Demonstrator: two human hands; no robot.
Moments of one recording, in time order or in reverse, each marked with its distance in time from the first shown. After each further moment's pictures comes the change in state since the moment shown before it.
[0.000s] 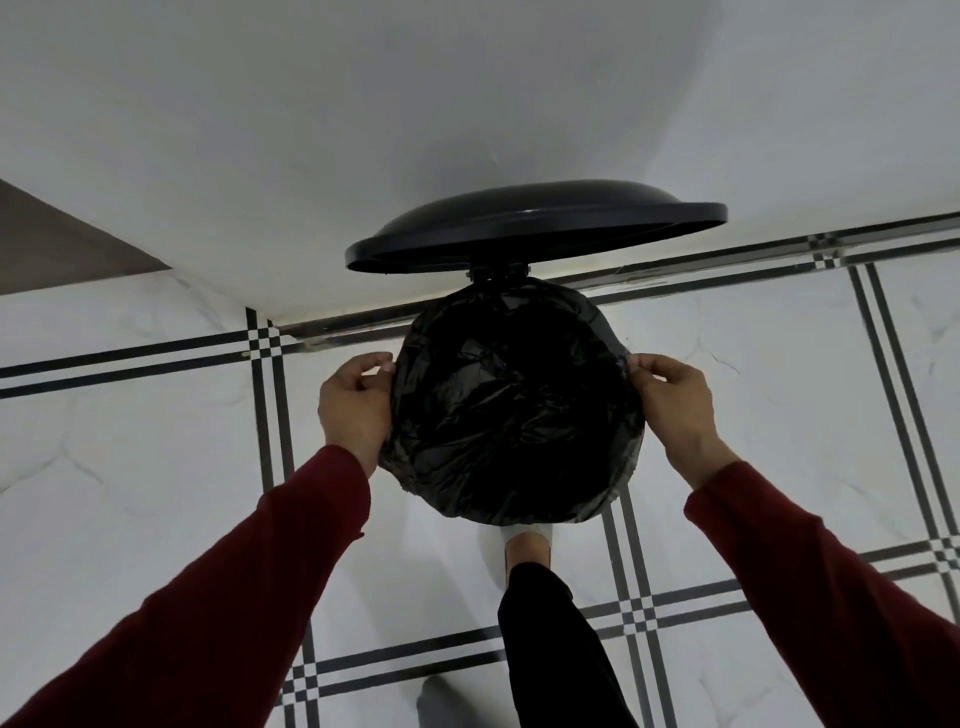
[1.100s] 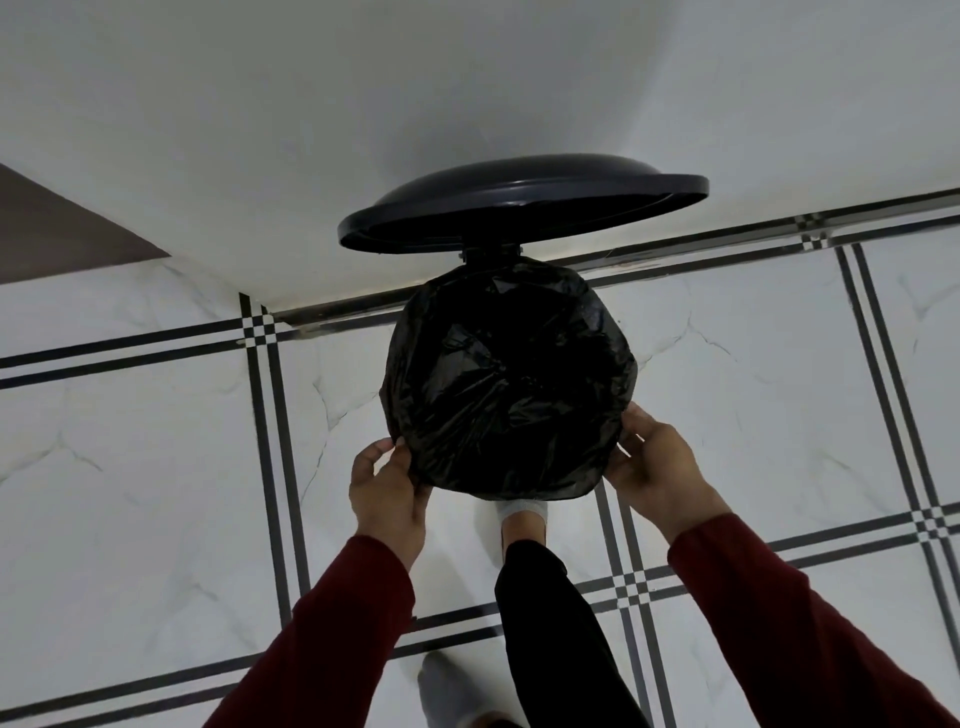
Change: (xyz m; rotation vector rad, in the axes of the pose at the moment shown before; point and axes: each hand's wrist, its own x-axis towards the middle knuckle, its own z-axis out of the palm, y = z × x) left_hand -0.100 -0.044 0.007 -0.554 0.109 -0.519; right_hand -0.058 0.046 0.002 0.835 -0.176 0.526
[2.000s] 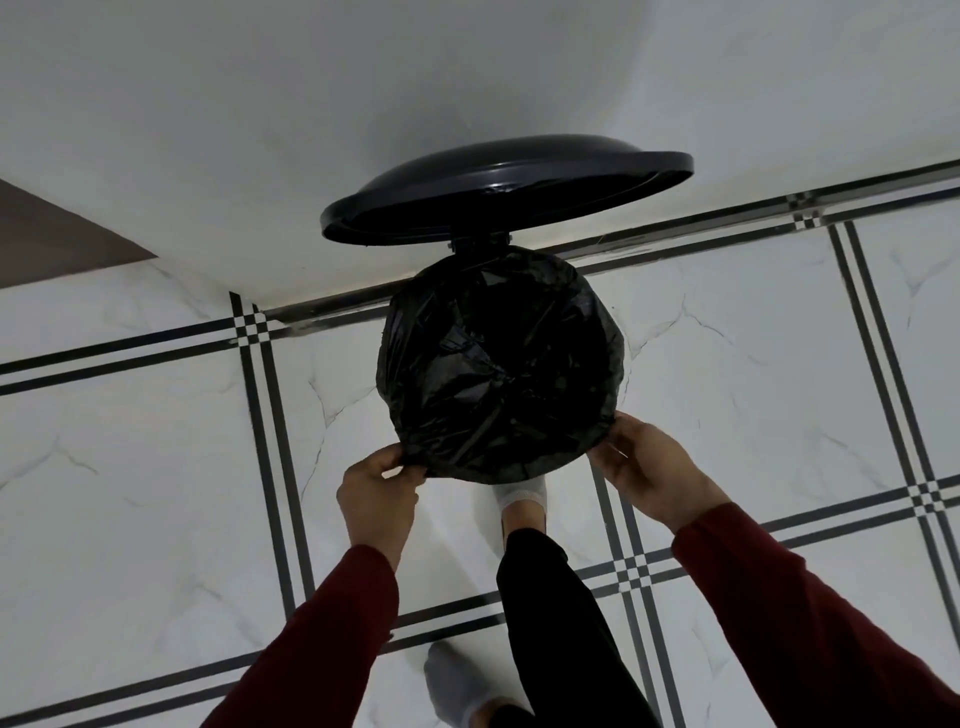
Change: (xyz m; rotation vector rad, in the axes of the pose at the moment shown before) left_hand 0.010 -0.007 -0.026 0.671 -0.050 0.367; right_hand 0.004 0.009 -0.018 -0.122 -0.037 0.050
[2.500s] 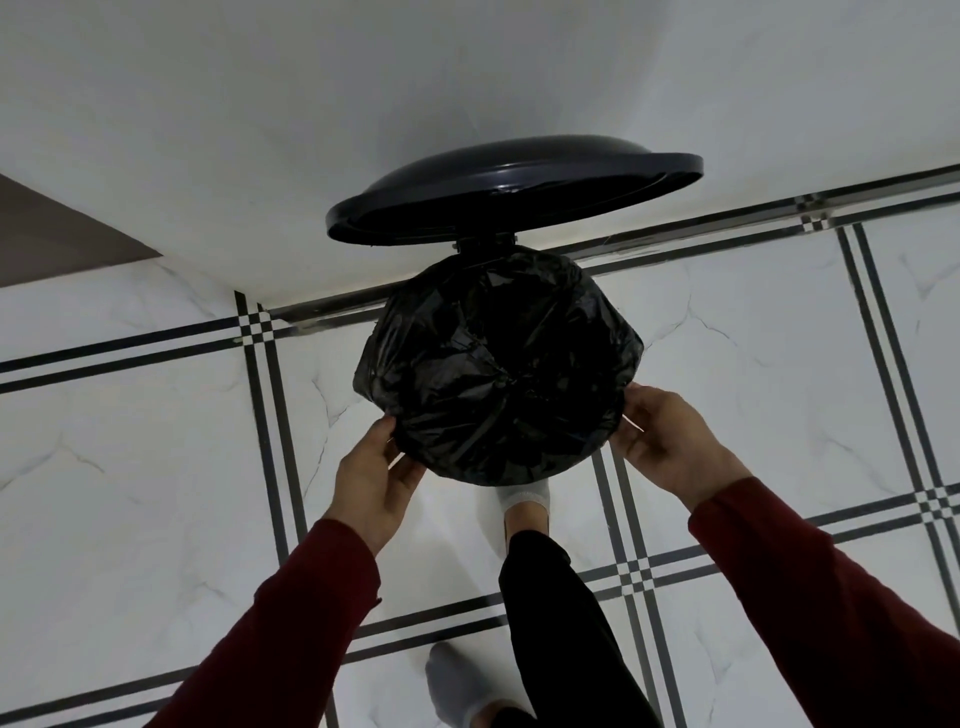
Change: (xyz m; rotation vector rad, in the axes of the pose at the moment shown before) left_hand 0.022 0.028 -0.005 -0.654 -0.205 -0.340; right_hand -0.001 -0.035 0.015 0.054 0.026 -0.001
